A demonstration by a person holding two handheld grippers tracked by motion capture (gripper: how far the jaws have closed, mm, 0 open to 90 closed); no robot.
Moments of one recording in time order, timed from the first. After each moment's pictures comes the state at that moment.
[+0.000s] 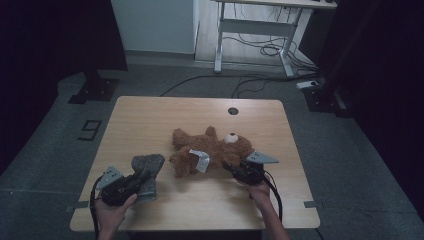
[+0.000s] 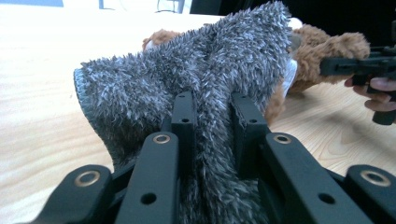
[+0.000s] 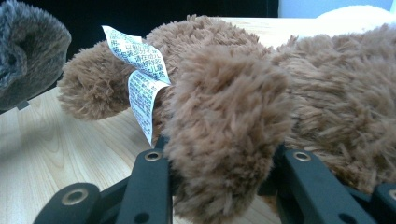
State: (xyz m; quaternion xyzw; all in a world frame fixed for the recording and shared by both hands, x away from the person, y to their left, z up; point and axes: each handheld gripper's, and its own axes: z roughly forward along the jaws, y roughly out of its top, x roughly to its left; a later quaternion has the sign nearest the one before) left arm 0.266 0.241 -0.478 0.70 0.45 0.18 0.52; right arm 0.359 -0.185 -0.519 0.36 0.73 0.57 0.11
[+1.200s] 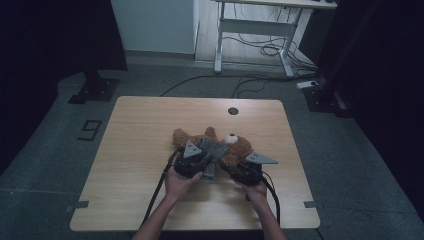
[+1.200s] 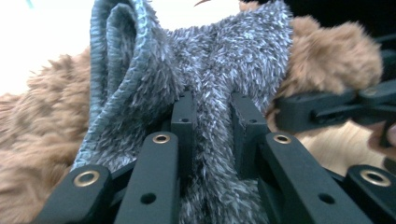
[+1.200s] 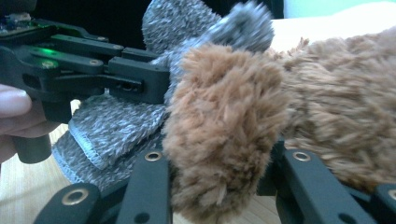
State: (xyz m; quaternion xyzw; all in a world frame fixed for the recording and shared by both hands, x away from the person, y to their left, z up) left arm 0.355 0.067 -0.477 0.80 0.37 0.16 0.45; right arm 0.355 -0.178 -0.518 0.38 0.71 0.59 0.09
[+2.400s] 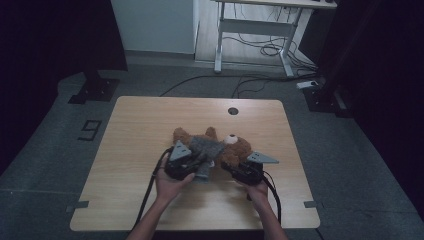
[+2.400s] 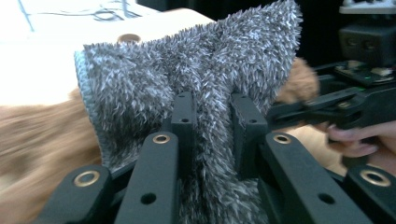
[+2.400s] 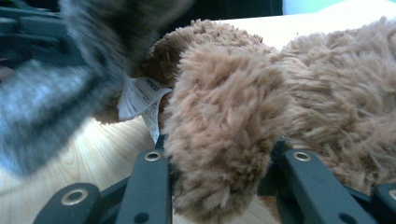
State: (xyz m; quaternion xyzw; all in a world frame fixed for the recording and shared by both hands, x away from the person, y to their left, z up) left arm 0.341 0.072 -0.455 0.78 0.35 0.15 0.49; right arm 0.358 -0.183 -0.521 0.38 0.71 0.59 0.09
